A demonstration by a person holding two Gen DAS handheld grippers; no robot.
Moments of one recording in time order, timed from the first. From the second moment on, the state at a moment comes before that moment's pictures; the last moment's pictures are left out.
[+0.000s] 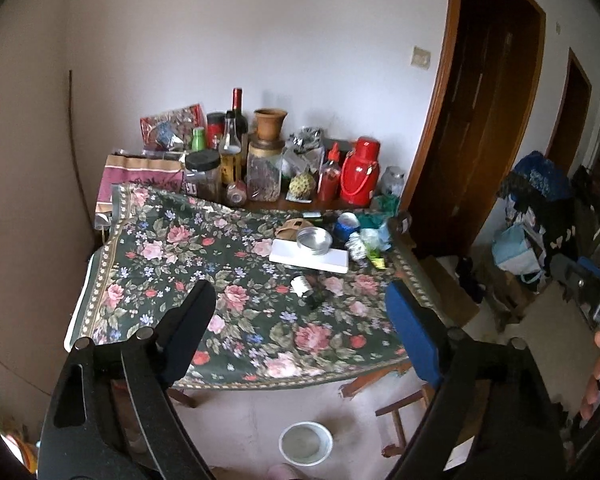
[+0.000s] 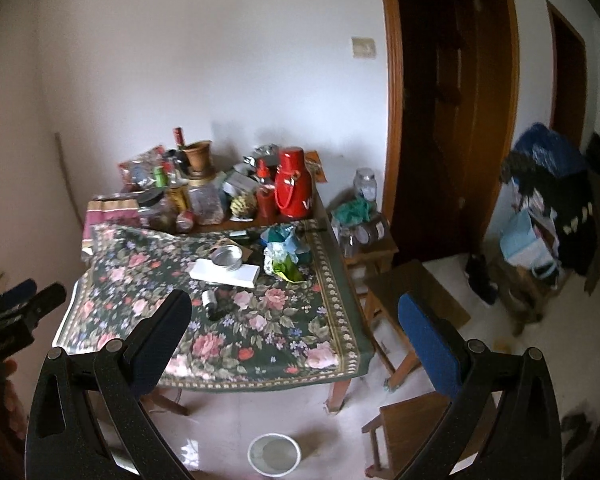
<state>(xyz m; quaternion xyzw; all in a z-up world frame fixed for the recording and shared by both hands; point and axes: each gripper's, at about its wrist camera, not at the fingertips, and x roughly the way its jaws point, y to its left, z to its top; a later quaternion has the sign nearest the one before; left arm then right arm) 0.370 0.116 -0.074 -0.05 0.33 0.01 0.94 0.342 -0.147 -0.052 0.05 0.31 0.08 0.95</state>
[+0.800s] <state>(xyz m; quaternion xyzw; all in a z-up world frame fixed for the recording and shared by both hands) 0.598 0.128 -0.193 -0.07 0.48 0.04 0.87 0.584 -0.120 -0.144 0.10 0.46 0.13 0.87</state>
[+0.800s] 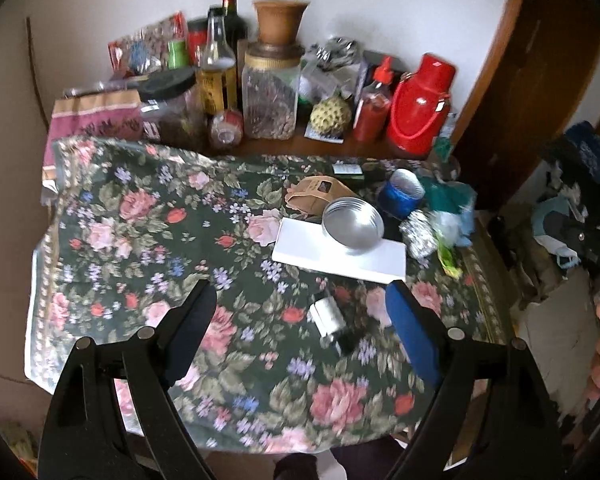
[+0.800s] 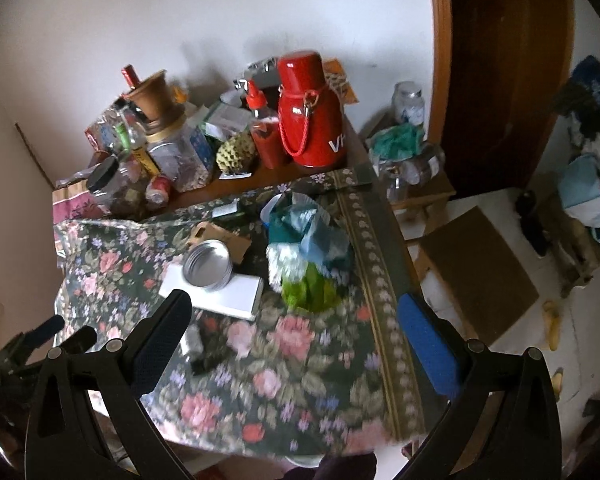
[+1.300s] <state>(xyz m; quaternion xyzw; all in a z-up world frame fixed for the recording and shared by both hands) 0.712 0.114 -0.283 -0.12 0.56 0.10 0.82 0.718 -0.116 -0.226 0.14 0.56 0.20 0.79</state>
